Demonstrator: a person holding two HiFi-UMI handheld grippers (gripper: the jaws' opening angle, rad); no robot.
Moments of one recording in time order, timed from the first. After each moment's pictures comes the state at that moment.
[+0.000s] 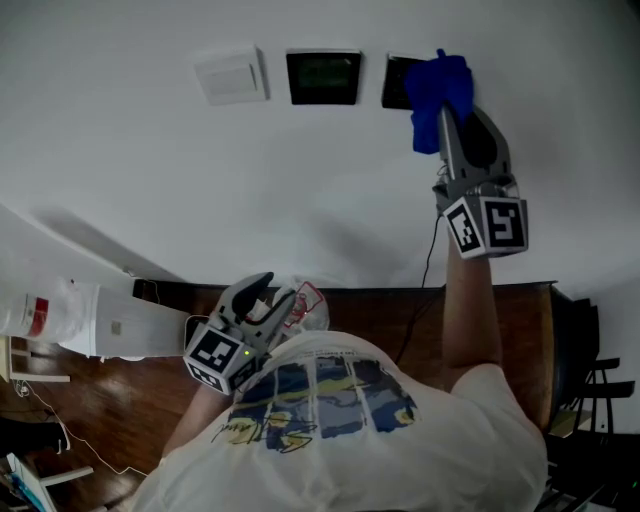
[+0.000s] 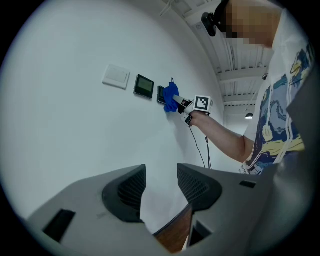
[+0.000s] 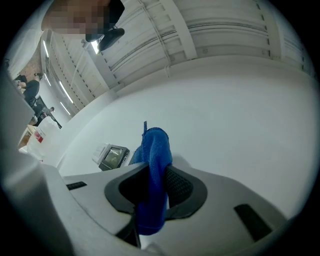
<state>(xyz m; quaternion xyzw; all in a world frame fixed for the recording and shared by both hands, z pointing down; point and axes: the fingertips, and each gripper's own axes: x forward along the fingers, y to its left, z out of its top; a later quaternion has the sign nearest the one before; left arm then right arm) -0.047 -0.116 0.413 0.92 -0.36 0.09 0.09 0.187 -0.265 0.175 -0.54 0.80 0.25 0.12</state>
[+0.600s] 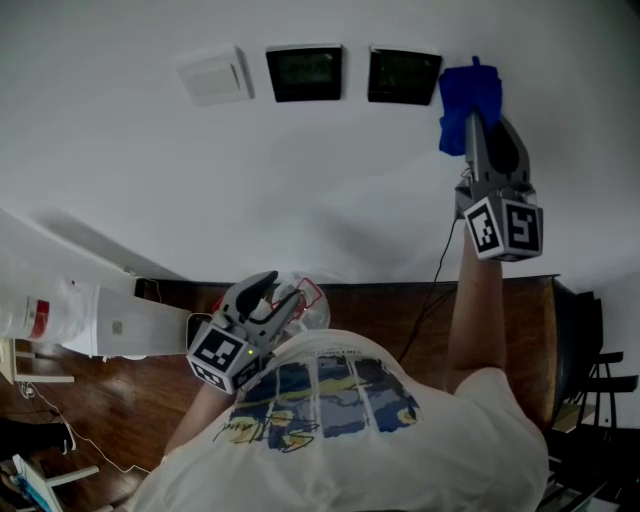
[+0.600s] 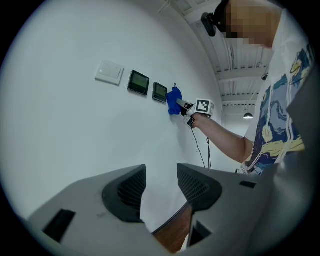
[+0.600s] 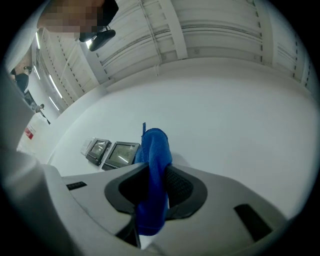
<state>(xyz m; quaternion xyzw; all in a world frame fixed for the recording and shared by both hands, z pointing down) -0.025 -0.114 0.417 0.93 -0.35 0.10 0.08 0.257 -0.260 0.189 -0.59 0.76 0.22 0.13</state>
